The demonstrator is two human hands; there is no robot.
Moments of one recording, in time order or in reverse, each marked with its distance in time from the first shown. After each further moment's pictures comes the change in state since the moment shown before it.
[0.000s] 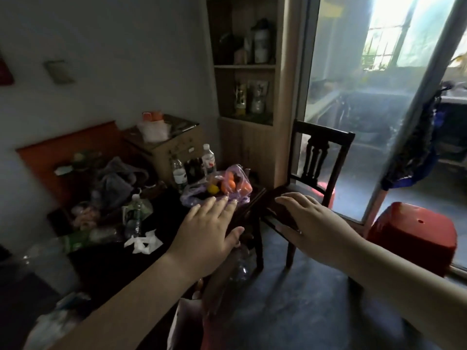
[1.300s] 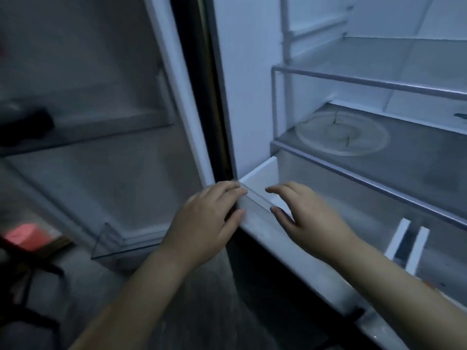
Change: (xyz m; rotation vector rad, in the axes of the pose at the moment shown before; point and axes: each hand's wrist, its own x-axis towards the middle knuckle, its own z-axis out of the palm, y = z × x) left_hand -0.313 0.621 -0.101 -0.612 0.016 1.477; right_hand -0.770 -0.089 -0.148 -0.217 0.459 1.363
